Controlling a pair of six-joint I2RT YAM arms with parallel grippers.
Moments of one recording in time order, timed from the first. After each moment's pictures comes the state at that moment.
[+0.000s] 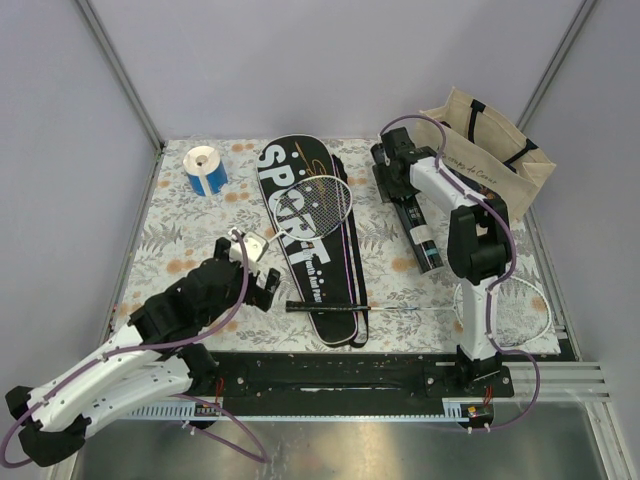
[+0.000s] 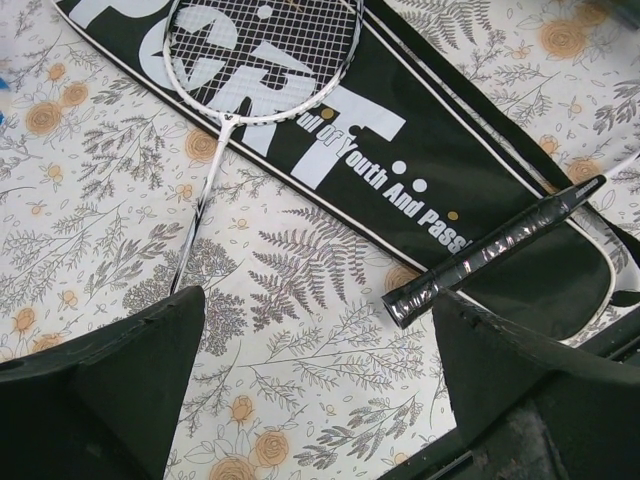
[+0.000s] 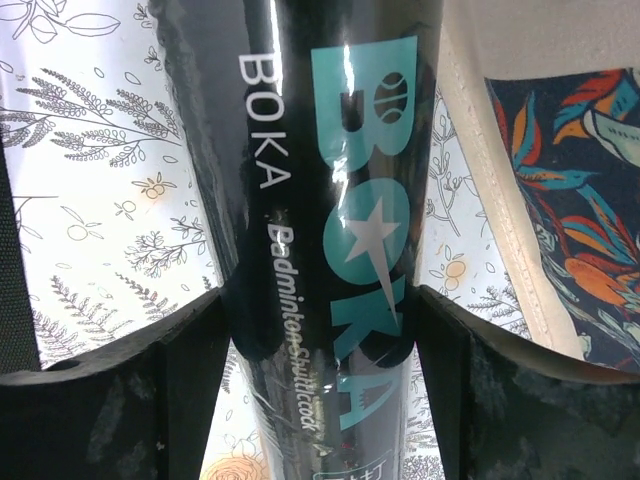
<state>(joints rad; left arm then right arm) -0.89 0.61 0.72 -0.60 -0.33 -0.10 0.33 2.13 1.81 -0.71 0.25 0.00</state>
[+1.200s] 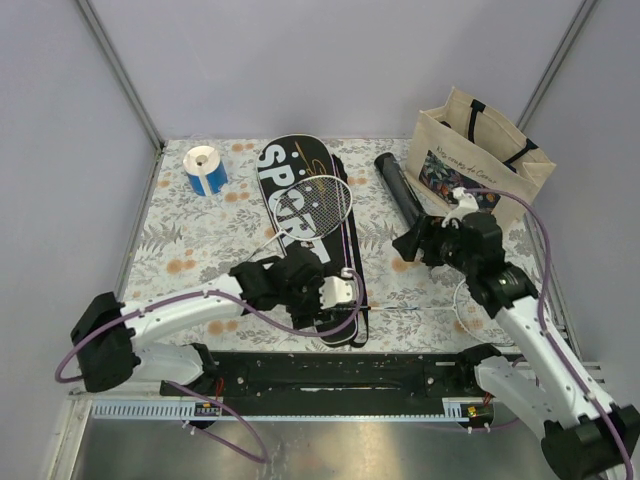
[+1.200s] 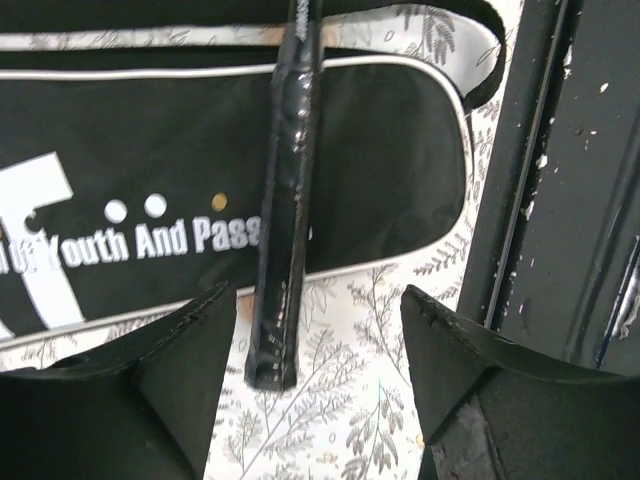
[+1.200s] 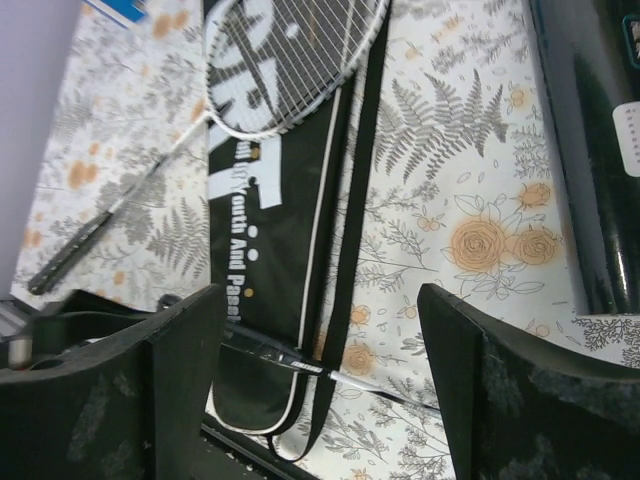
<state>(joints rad) -1.00 1.24 0.86 -0.57 0.17 0.41 0.33 0.88 0.78 -0.38 -0.20 0.47</state>
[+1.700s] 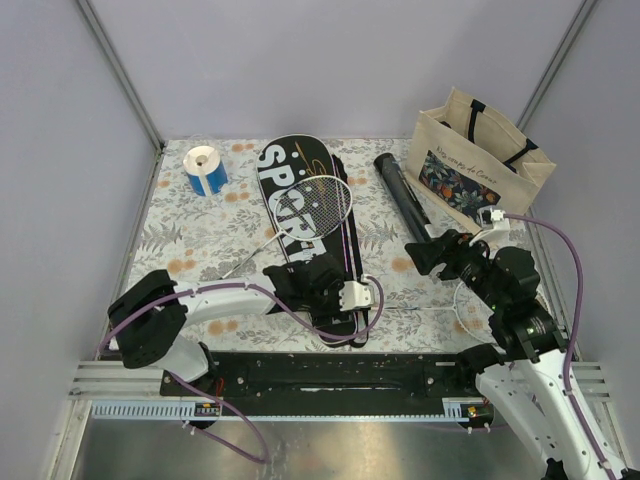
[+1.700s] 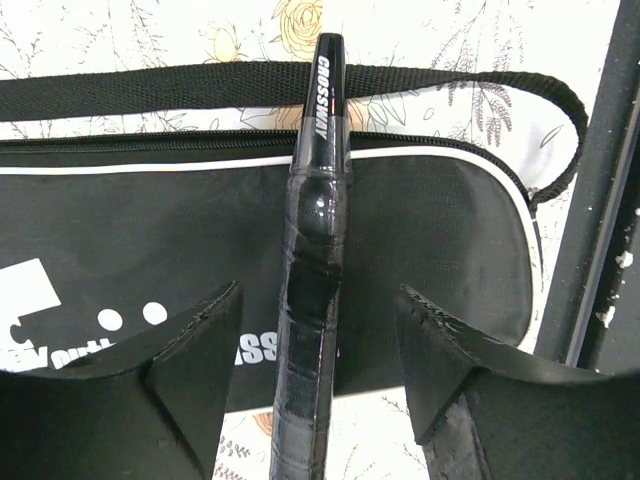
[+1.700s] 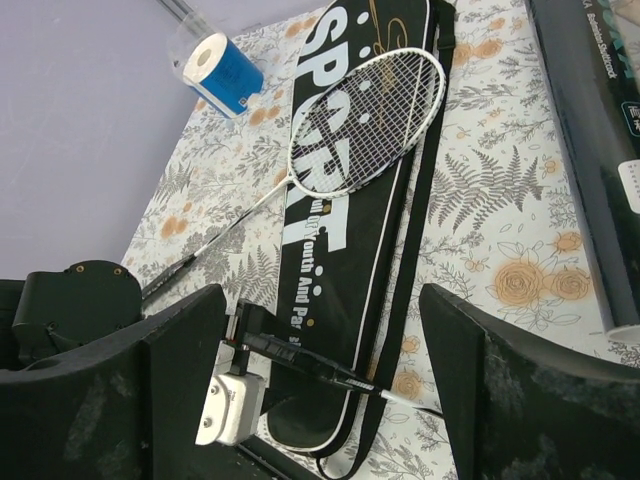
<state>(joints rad) -1.05 1.49 0.85 -0.30 0.16 0.45 0.33 0.50 0.70 -0.37 -0.20 0.56</state>
